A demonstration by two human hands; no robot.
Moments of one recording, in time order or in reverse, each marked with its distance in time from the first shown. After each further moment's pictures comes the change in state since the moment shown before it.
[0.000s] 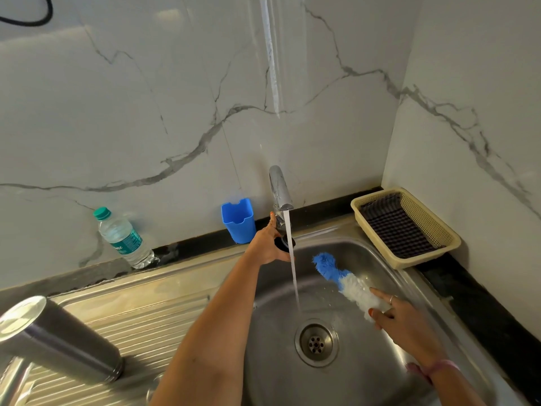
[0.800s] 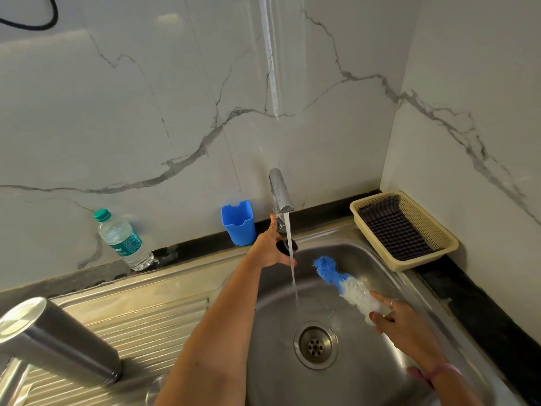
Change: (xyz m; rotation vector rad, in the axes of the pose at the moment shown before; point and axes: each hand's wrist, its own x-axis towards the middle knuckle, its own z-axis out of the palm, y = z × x) left_hand -0.003 0.006 0.002 -0.020 -0.032 -0.017; right_hand -0.001 0.004 0.000 -0.022 0.002 0.007
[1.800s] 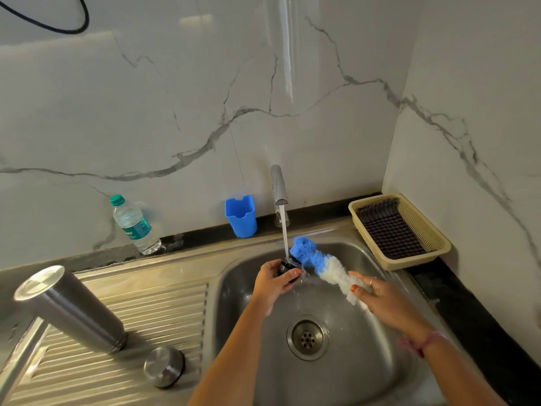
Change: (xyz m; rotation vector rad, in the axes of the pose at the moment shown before) left_hand -0.063 -0.028 0.091 -0.948 0.237 -0.237; right_hand 0.014 -0.026 -0.026 -0.026 -0.168 -0.199
